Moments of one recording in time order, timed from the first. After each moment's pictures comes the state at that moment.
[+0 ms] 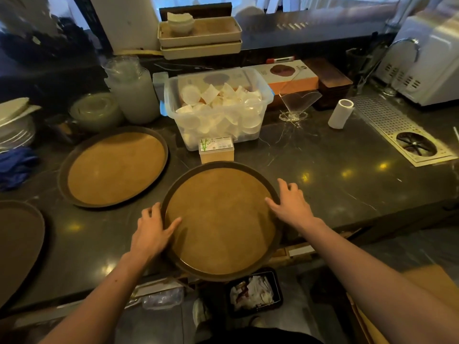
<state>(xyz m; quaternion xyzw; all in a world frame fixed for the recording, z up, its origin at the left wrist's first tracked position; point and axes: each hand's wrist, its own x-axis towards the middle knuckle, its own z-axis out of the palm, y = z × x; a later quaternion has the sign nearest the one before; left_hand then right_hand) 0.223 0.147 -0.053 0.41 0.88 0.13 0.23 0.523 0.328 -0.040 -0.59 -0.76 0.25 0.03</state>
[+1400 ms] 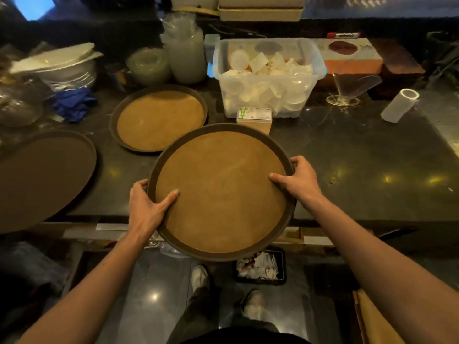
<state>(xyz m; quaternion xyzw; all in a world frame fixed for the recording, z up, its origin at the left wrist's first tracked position) 0.242 0.048 -0.035 0.23 0.88 0.40 0.13 0.492 0.309 -0.025 -0.53 -0.72 0.42 0.15</state>
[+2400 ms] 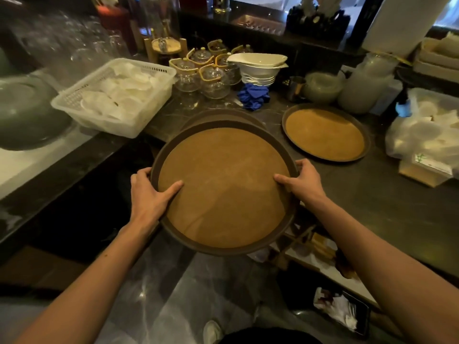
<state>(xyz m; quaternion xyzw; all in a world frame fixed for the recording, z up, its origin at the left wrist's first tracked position) 0.055 -0.351 -0.007 0.05 0.89 0.44 -0.04 0.177 -0.015 0.015 -0.37 -0.82 0.43 0.09</state>
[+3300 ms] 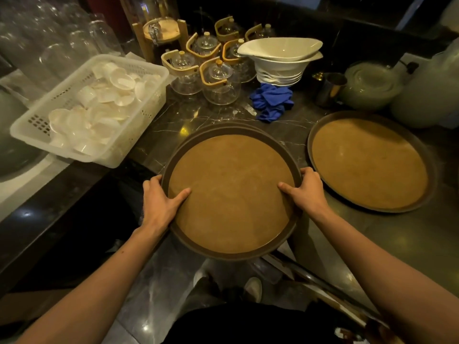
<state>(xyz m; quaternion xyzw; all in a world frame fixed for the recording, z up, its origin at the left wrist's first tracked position) -0.107 -0.242 -0.059 0.02 0.93 0.36 0.03 0.002 0.092 -0.058 -0.35 -0.85 0.39 0.01</state>
